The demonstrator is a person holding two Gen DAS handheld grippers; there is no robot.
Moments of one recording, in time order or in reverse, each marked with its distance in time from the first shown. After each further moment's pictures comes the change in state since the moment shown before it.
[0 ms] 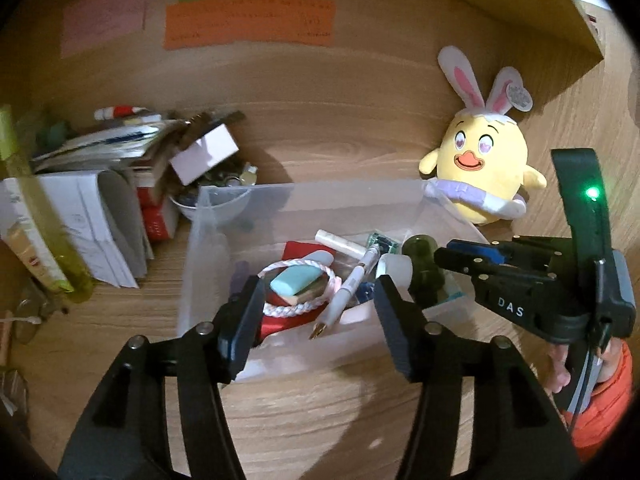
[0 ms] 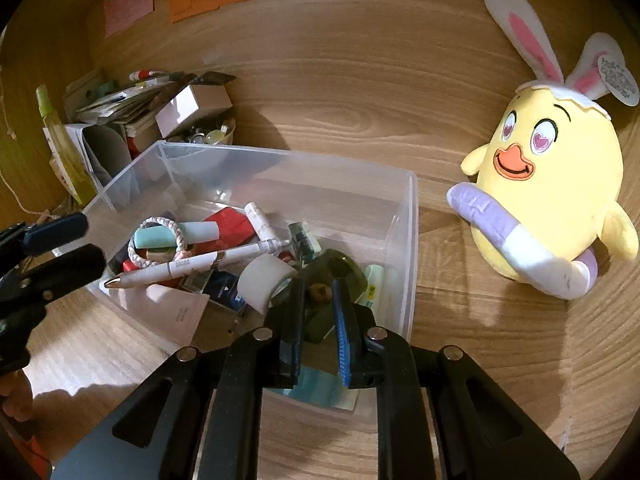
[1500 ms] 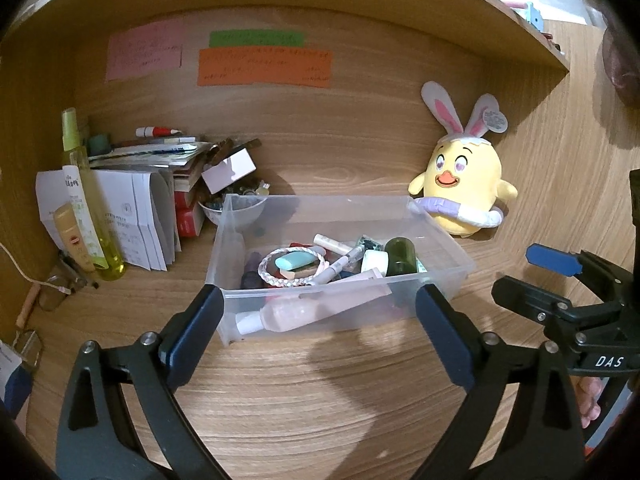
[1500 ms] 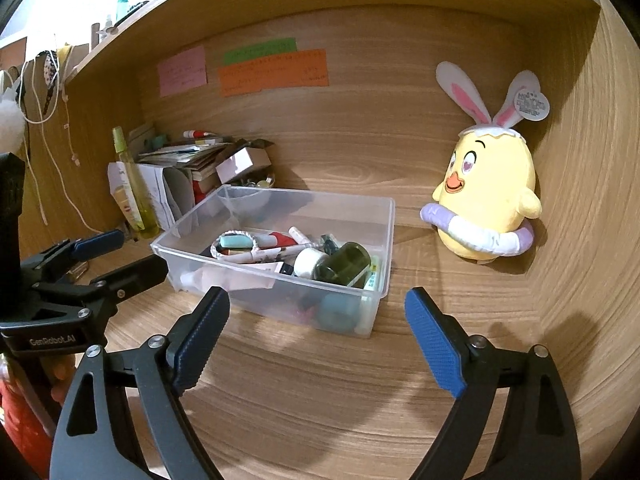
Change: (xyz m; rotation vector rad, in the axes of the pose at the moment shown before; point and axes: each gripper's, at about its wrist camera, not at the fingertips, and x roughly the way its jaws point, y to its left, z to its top) left arm -0.063 -0.016 -0.035 -0.022 -0.133 0.042; right arm -0.120 0.022 -0.064 0.044 -0.243 0.020
